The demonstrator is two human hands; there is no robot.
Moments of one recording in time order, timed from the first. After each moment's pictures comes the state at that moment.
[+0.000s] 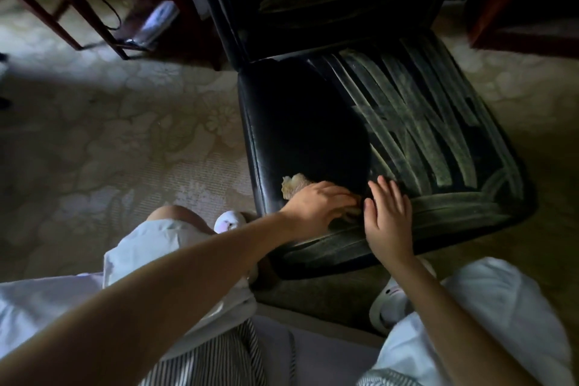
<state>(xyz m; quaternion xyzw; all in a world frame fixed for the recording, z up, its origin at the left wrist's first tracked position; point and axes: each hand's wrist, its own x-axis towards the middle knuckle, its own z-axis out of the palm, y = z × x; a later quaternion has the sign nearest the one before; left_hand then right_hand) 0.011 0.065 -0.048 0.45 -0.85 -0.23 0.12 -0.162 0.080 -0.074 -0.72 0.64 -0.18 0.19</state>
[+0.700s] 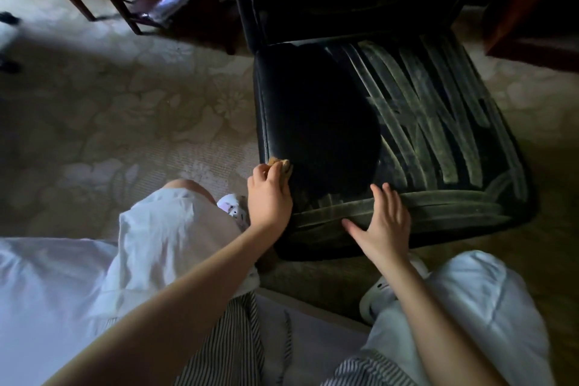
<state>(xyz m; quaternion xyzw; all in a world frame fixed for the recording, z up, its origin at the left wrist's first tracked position) 0.042 0.117 -0.051 0.82 -0.49 -0.18 0.25 -0.156 0.107 -0.068 -0.72 0.66 -0.08 0.22</state>
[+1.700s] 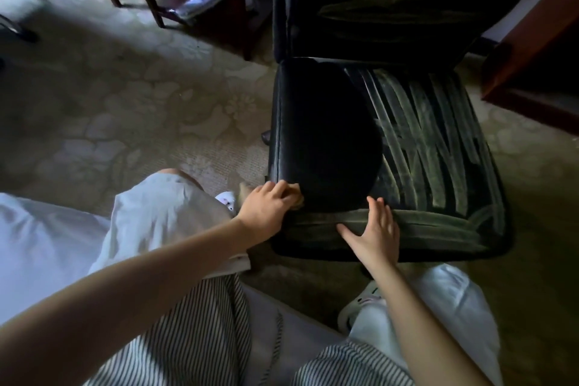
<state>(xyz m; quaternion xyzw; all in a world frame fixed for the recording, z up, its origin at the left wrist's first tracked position) 0.072 0.145 -0.042 0.67 -0.73 -0.11 -0.01 -0.150 0.106 -0.060 -0.70 0.67 -0.02 0.22</state>
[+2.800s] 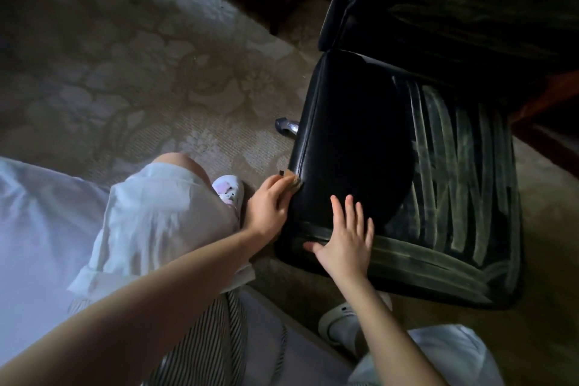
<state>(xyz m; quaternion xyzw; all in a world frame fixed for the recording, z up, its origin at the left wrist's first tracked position) 0.091 0.140 -0.079 0.77 -0.44 -0.25 0.39 -0.064 0.109 -0.049 -0.81 0.56 0.10 0.13</state>
